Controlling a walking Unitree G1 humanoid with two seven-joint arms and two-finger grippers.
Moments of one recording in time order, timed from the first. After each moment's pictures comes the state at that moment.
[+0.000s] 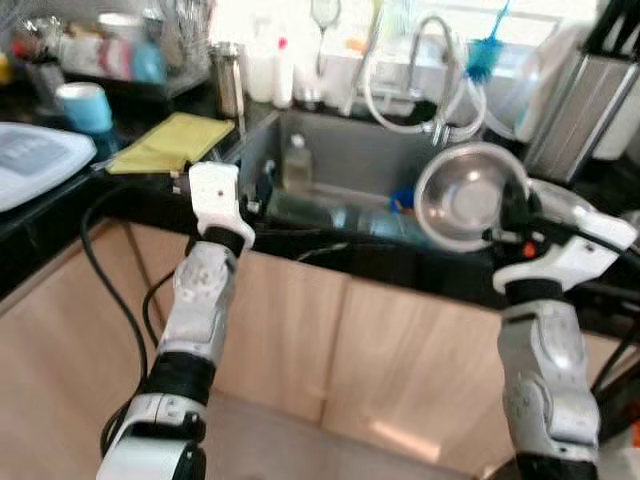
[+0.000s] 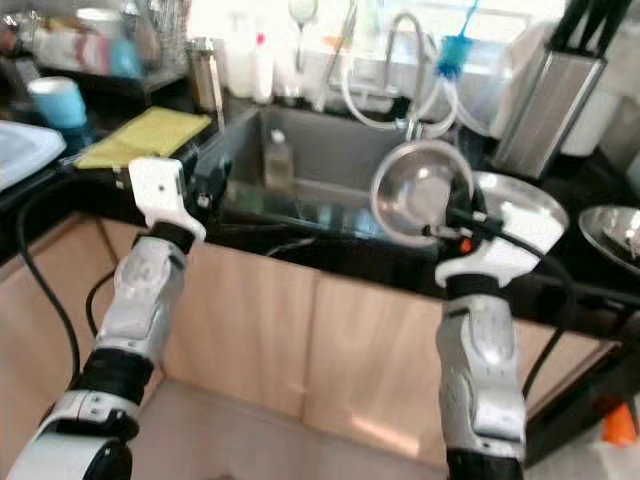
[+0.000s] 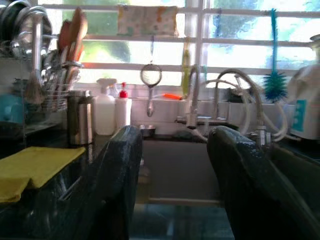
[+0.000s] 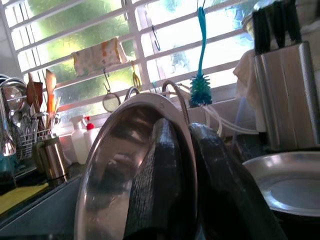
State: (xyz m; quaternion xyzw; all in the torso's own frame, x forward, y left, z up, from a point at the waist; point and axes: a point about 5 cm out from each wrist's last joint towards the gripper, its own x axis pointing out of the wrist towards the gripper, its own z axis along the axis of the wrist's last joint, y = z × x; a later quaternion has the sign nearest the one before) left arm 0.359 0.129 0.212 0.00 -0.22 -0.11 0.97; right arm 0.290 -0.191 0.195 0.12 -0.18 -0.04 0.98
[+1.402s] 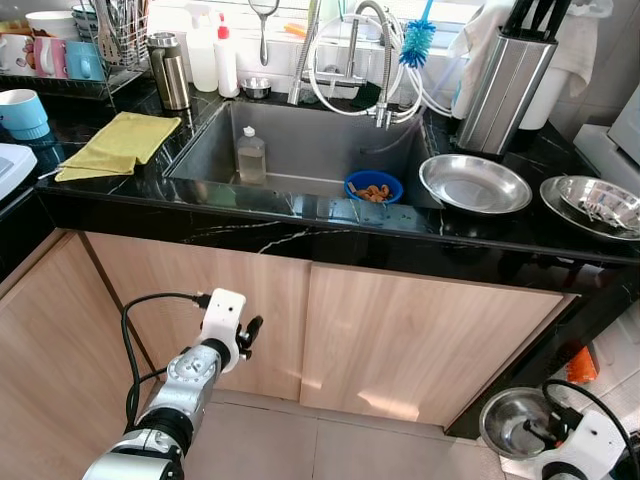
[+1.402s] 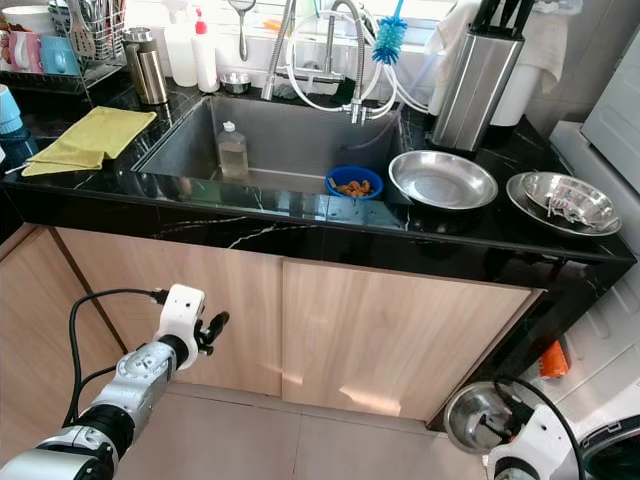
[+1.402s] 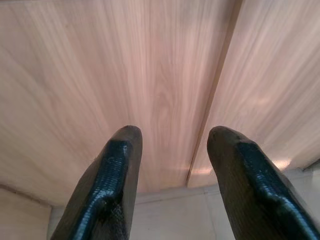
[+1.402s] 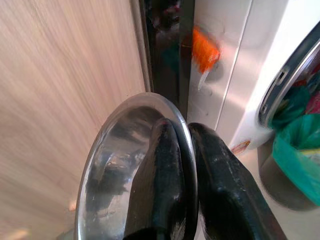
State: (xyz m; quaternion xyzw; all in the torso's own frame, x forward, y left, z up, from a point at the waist) left arm 0.314 0.163 0.022 0.09 0.19 -0.13 0.97; right arm 0.176 -0.275 -0.041 0.12 0.24 -0.30 0.92
